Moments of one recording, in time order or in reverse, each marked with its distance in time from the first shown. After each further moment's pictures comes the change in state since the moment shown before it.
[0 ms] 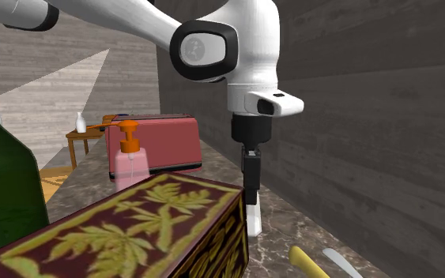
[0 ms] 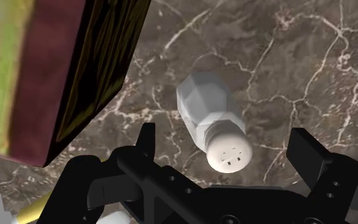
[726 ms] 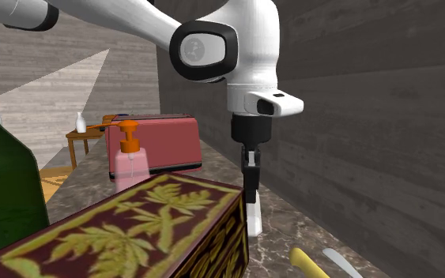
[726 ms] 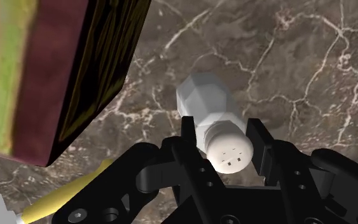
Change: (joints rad) arm 0.000 -0.001 0.000 -0.003 0.000 0.003 0.000
